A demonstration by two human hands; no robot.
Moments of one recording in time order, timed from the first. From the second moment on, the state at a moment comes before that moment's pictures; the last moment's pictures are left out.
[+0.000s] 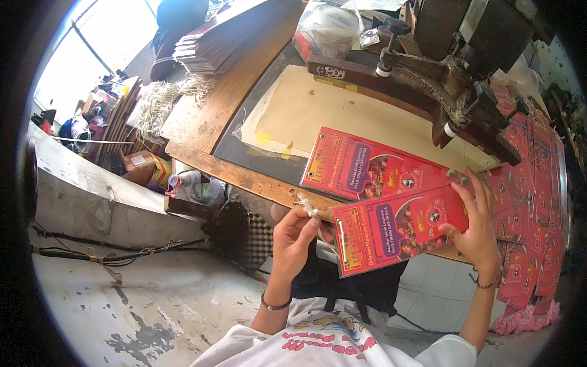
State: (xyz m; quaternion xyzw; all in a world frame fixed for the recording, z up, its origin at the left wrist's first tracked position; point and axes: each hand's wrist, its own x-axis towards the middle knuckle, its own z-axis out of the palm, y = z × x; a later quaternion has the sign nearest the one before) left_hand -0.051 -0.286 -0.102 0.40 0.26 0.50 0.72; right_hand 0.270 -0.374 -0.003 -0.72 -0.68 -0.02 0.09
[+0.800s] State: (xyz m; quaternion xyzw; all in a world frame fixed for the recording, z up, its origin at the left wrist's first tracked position) left_hand -0.110 -0.284 -0.089 0.35 0.22 0.54 0.74; right_hand 0.292 -0.495 0.007 -0.78 -0.58 -0.22 0.05
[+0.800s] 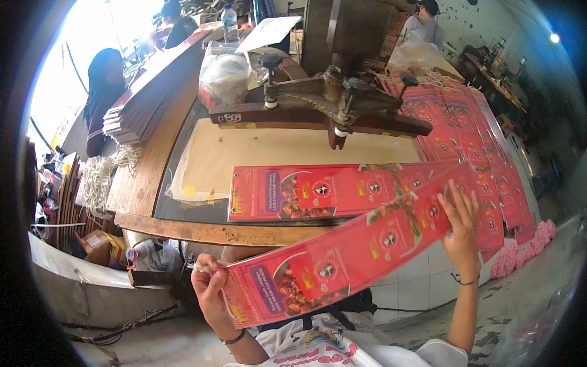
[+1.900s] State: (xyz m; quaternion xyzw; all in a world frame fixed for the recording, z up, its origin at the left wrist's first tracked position) left_hand -0.063 -0.186 -0.061 0.81 0.47 0.33 0.09; right_hand 0.465 -0.570 0.011 -0.95 -0.27 -0.18 -0.01
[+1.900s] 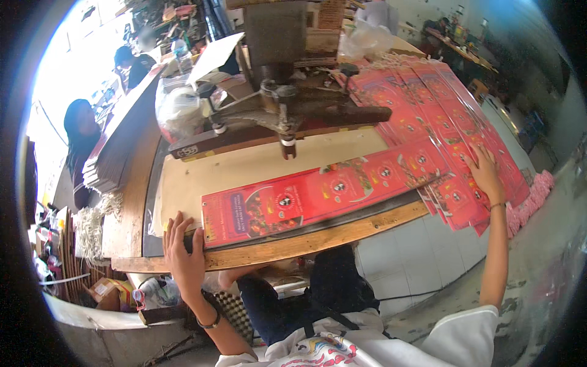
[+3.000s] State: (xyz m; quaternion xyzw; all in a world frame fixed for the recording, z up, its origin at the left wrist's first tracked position) left_hand 0.075 -0.250 -0.078 0.88 -0.42 0.08 -0.22; right_hand 0.196 -0.226 -0.021 -0.55 -0.83 0.06 0.10
